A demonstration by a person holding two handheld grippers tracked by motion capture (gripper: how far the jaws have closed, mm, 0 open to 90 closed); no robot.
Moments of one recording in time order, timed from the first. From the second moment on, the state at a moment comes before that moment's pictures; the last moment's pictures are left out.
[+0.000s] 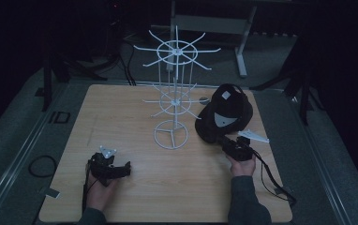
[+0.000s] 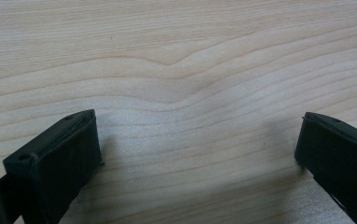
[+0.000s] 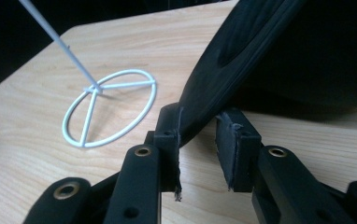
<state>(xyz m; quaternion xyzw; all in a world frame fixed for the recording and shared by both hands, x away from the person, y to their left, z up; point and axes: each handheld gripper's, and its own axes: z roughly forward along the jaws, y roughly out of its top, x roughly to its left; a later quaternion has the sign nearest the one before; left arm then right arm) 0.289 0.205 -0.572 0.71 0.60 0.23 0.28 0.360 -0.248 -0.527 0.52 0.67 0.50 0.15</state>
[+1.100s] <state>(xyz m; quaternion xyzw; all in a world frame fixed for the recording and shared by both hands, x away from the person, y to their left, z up) 0.289 0.205 -0.572 0.71 0.60 0.23 0.29 0.391 -0.206 -0.546 0.56 0.68 0.47 0.12</state>
